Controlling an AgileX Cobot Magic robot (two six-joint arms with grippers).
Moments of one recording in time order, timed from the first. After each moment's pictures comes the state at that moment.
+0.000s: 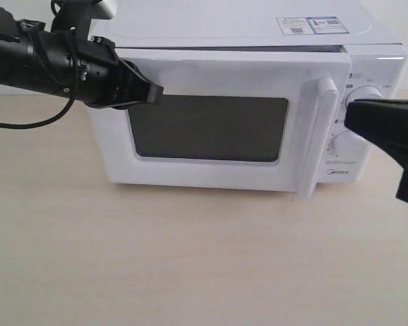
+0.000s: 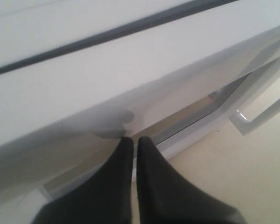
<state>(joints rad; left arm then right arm) -0.42 1.58 -1.07 -0.92 0.35 0.92 0.17 0.75 -0.42 1.65 0.56 -1.60</state>
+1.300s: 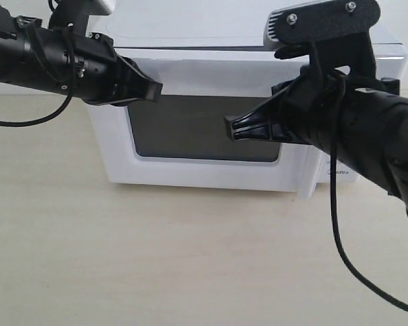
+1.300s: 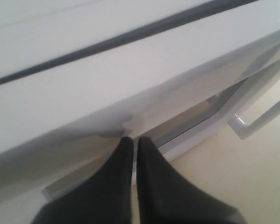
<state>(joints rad) -0.42 1.57 -1.07 -0.92 0.35 0.92 0.86 1.34 -0.73 1.39 -0.60 -1.20</state>
